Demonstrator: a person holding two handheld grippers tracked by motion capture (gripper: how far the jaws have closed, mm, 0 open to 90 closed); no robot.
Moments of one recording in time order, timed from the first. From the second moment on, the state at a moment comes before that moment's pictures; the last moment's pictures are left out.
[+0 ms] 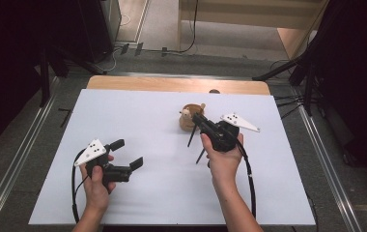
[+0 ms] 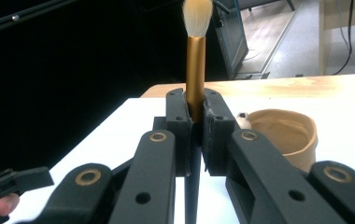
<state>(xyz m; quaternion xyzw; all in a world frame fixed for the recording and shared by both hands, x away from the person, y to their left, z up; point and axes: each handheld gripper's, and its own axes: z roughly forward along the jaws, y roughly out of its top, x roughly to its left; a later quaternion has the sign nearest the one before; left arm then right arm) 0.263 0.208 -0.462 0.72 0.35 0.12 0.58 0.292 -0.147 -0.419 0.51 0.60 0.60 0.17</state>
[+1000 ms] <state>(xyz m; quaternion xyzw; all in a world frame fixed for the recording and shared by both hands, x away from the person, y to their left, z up) 0.233 0.278 -0.473 0.70 0.36 0.18 0.59 0.307 -0.172 -0.404 0.50 0.60 0.58 0.23</state>
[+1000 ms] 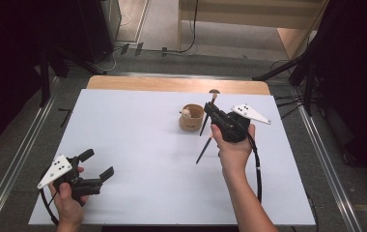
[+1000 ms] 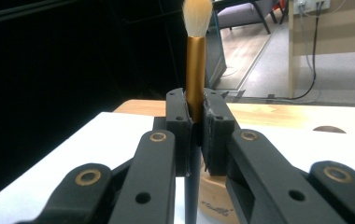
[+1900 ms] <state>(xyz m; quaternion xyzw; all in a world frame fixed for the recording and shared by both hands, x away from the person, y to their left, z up) 0.225 0.298 -0.476 0.69 0.37 0.21 0.59 0.341 -0.183 -0.407 0.45 0.58 0.62 0.29</state>
